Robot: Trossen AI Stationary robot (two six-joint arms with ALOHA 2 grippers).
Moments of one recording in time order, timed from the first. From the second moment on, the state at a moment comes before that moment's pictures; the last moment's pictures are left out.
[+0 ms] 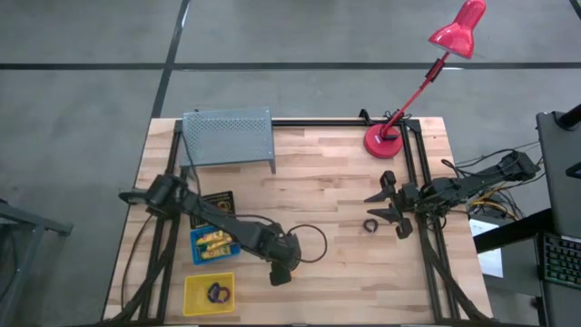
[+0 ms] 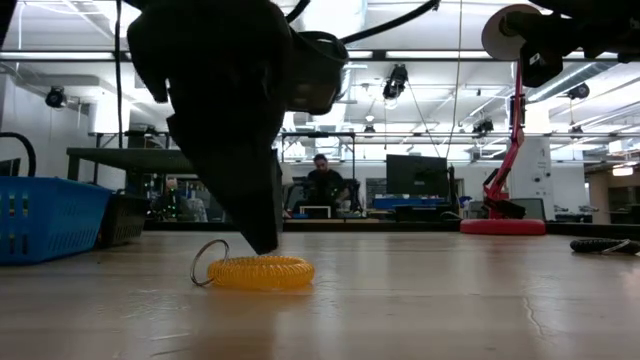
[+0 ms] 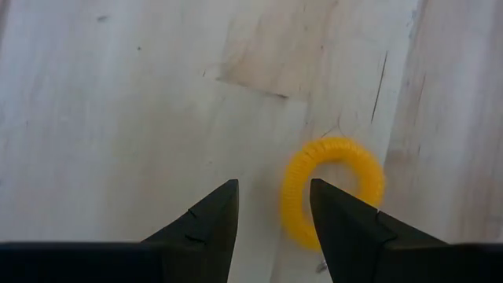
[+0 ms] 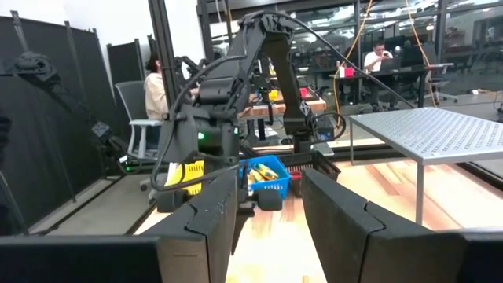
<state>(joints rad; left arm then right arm) -0.38 2.03 1.34 -0.52 -0.04 -0.60 0.34 0.42 0.15 0.37 0.21 0.14</state>
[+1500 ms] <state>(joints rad) -0.38 2.07 1.34 -0.49 -0.04 -0.71 0.34 0.42 0.15 0.37 0.21 0.14</state>
